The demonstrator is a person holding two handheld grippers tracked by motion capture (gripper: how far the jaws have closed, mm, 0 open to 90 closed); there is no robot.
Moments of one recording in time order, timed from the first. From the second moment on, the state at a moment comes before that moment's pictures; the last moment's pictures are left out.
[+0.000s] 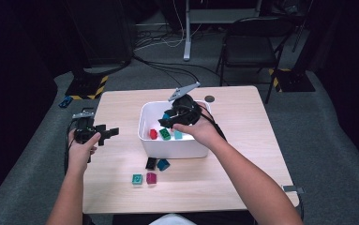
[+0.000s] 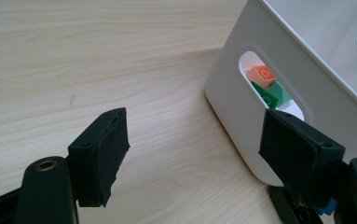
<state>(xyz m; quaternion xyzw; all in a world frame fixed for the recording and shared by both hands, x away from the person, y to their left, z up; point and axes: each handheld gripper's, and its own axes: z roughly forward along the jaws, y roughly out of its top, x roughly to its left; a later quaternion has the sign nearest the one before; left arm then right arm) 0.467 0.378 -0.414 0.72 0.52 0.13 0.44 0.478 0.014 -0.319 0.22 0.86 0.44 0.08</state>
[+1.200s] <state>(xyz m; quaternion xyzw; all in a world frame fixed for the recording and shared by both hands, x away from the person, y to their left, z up) 0.467 0.380 -0.413 0.72 0.52 0.12 0.44 0.563 0.047 -0.391 0.29 0.88 0.37 0.08</state>
